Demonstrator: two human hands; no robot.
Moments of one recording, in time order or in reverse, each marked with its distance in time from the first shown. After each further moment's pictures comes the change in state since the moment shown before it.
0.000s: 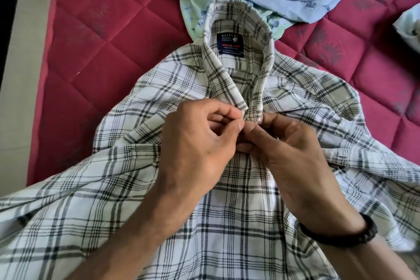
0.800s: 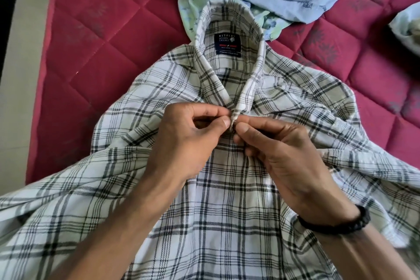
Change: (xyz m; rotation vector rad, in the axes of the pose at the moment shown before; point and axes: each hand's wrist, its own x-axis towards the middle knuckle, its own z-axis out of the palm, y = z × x) left_hand 0.011 -0.017 -0.006 -0.196 -0.075 -0.224; right_hand 0.003 0.001 -0.007 0.026 -0.064 0.035
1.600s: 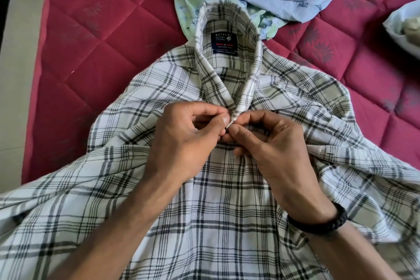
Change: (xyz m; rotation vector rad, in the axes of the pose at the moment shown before) left_hand -0.003 0.002 0.002 0.027 -0.025 0.061; right_hand 0.000 0.006 0.007 -0.076 0.015 -0.130
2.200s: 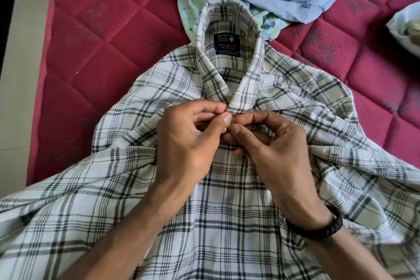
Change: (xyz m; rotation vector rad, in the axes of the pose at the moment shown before) left_hand -0.005 -0.006 0.008 -0.035 0.146 0.123; right_hand -0.004 0.004 0.006 -0.034 0.046 -0.064
